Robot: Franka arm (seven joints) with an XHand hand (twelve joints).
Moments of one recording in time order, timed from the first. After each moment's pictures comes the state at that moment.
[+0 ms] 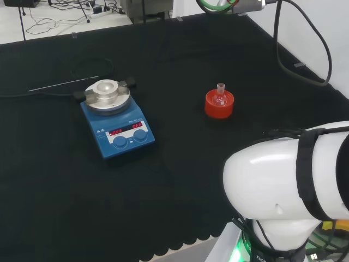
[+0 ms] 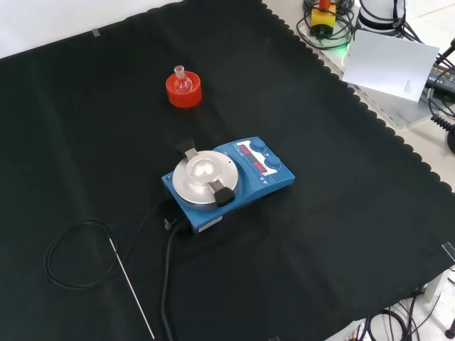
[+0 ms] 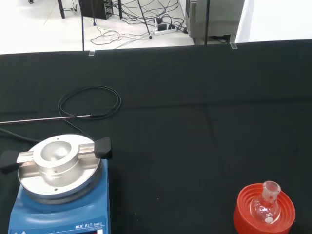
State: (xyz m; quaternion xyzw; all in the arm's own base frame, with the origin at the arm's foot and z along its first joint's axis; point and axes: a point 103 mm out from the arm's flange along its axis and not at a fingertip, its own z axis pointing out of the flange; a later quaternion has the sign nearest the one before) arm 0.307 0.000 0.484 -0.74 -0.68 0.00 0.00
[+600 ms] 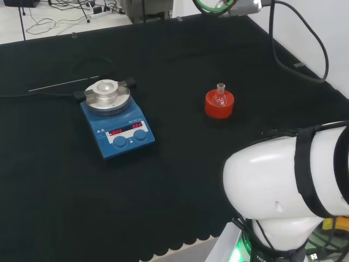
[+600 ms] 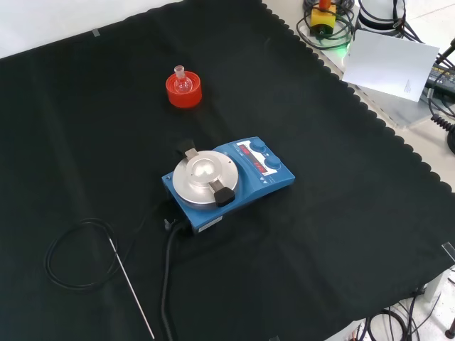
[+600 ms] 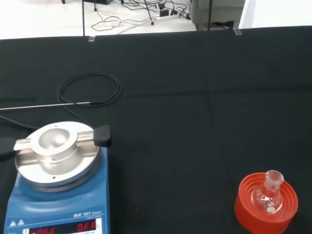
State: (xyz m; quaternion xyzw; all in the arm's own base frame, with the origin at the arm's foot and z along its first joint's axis) arm 0.317 -0.003 0.471 -0.74 -0.68 0.02 0.02
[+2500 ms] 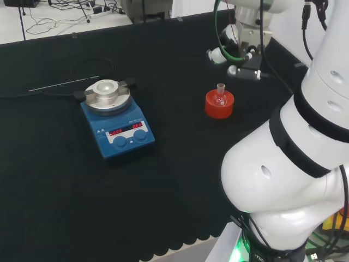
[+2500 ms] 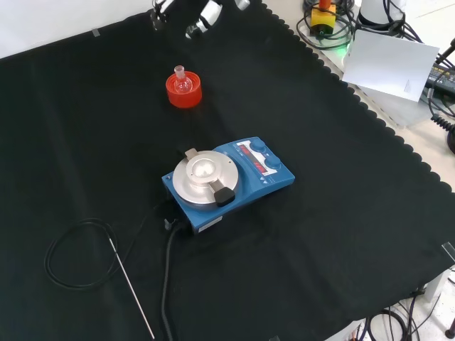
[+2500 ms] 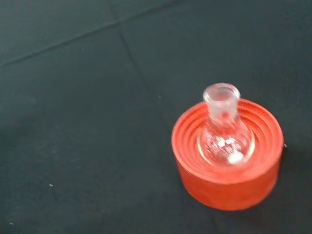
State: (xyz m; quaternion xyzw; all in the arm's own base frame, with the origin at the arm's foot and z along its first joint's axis) arm 0.418 -0.131 0.233 -0.81 -0.57 -0.03 0.11
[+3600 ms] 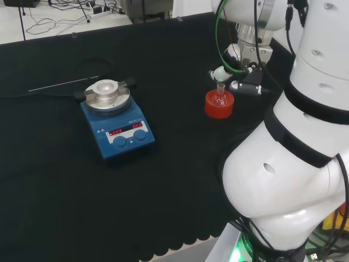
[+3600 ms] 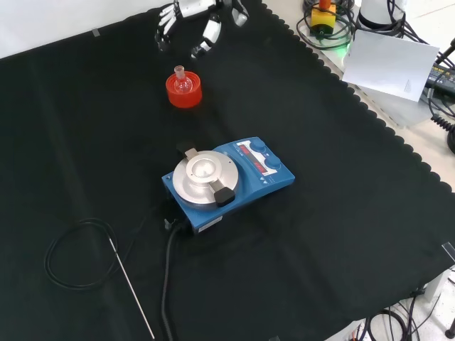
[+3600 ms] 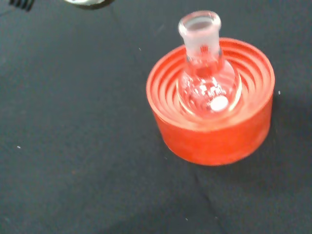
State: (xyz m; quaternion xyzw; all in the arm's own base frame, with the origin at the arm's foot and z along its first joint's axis) arm 0.418 -0.144 0.177 -0.81 -0.56 -0.02 0.15
